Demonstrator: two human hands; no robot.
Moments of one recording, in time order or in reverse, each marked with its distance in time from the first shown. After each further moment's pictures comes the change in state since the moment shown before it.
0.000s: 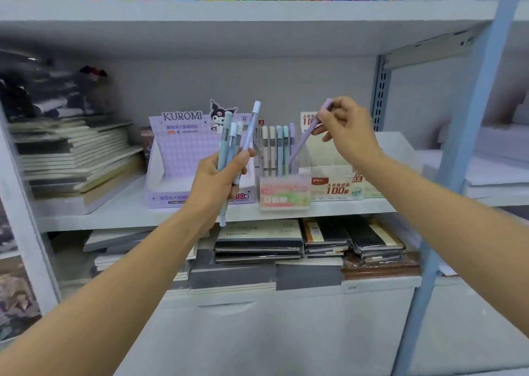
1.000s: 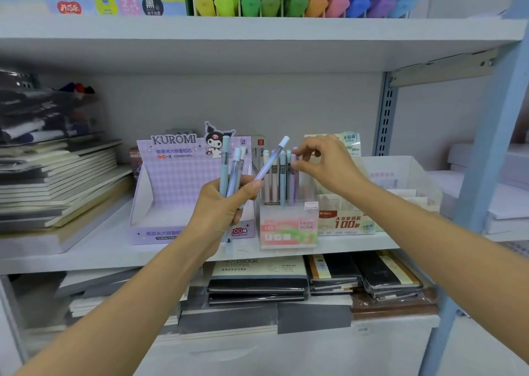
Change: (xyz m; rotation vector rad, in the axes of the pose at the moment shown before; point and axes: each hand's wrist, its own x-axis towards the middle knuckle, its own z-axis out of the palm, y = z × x) left_hand 0.041 -0.019 0.005 -0.106 -0.025 -0.134; right_hand 0.035 0.029 0.032 -0.475 -0.205 -0.123
